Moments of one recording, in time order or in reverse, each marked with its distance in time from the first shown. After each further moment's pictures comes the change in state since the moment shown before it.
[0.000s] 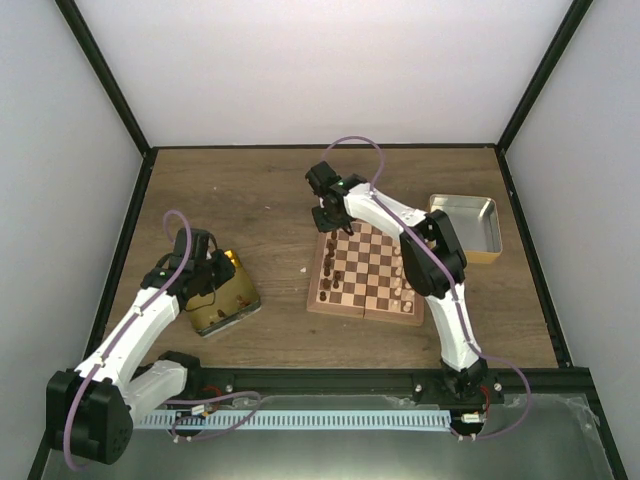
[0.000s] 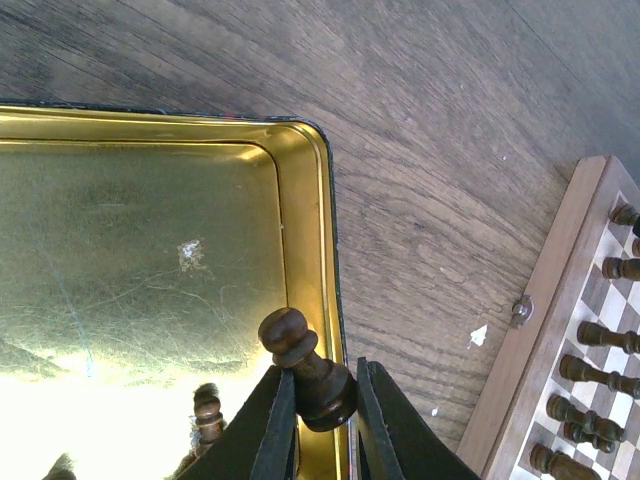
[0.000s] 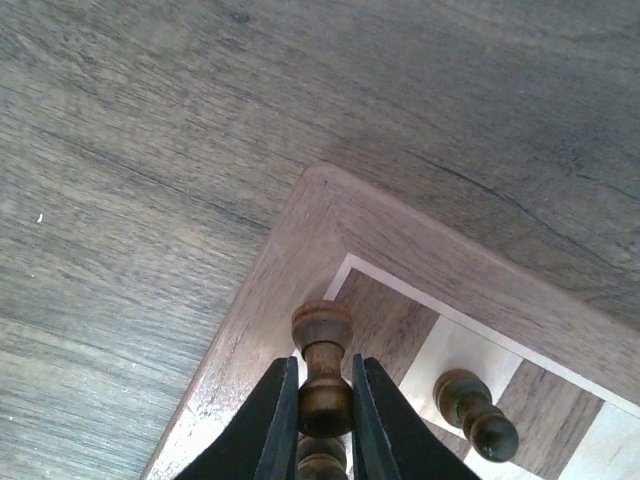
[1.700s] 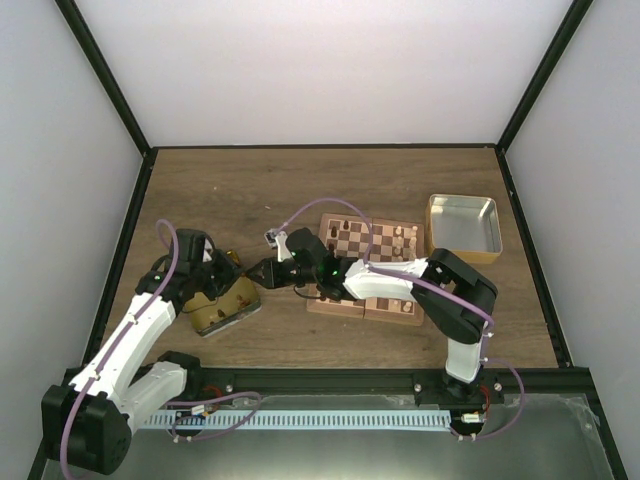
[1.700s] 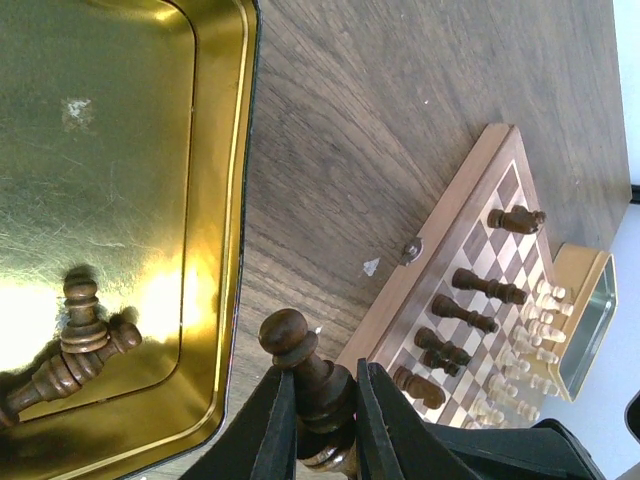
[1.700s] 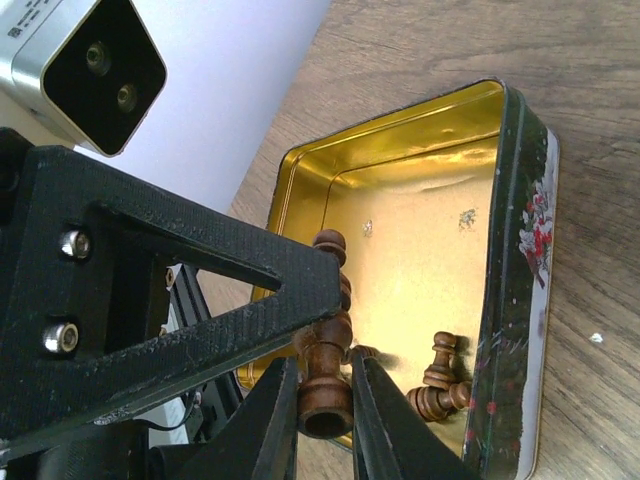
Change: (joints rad) left arm -0.001 -0.058 0.013 -0.039 0.202 -0.259; right arm 0.370 -0.349 -0.750 1.173 -0.485 0.567
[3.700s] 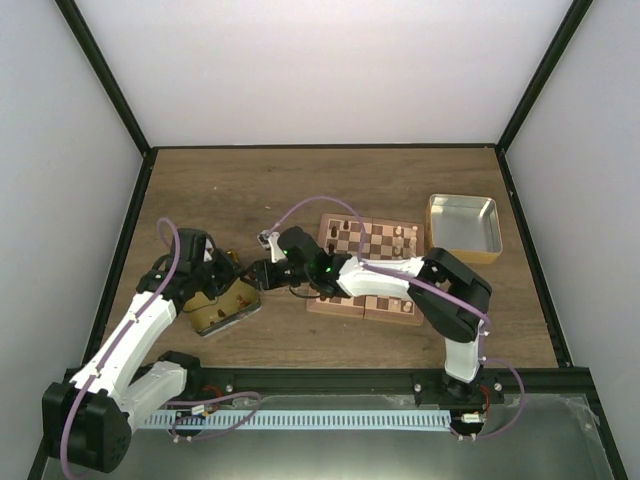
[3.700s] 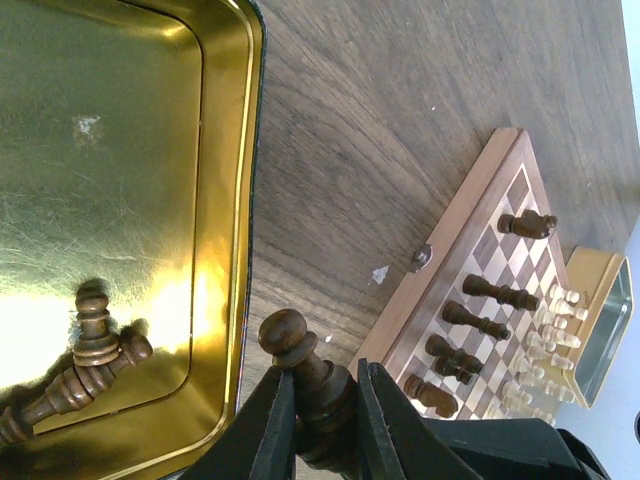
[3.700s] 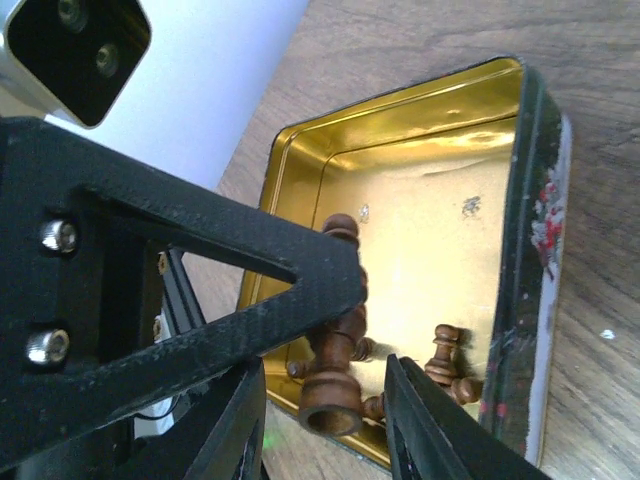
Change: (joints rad) left arm -0.006 0.011 0.001 0.001 -0.020 0.026; right arm 0.005 0.029 0.079 -0.109 -0.007 -0.041
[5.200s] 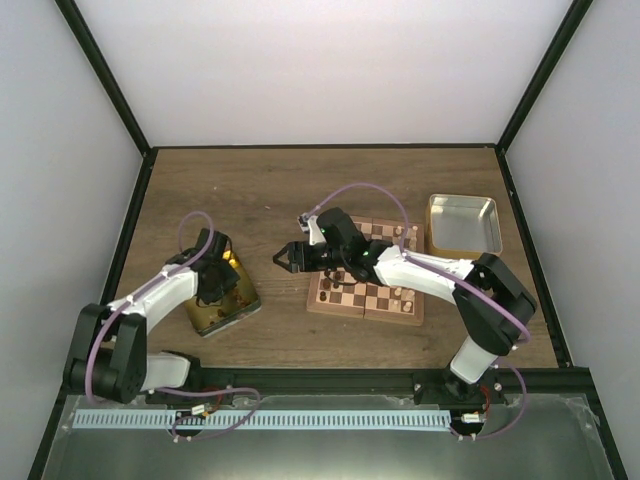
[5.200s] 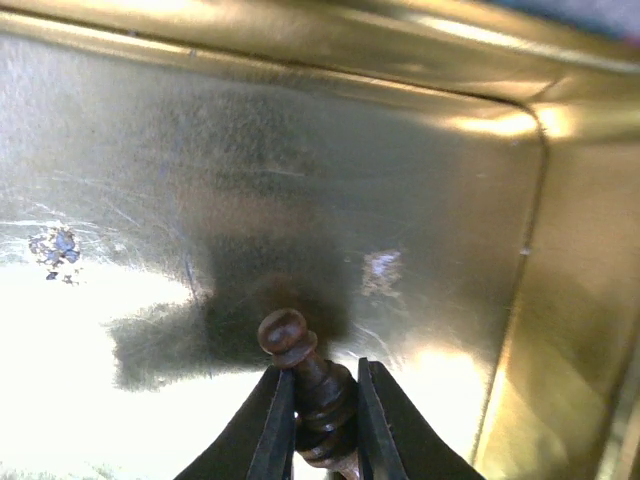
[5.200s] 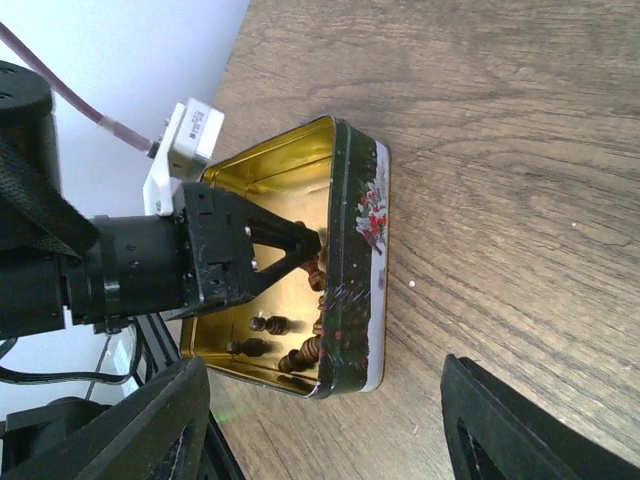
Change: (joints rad) left arm -0.008 0.381 -0.019 0.045 -0.325 0.127; right arm -0.164 -0.220 -0.129 -0.182 -0.027 -0.044
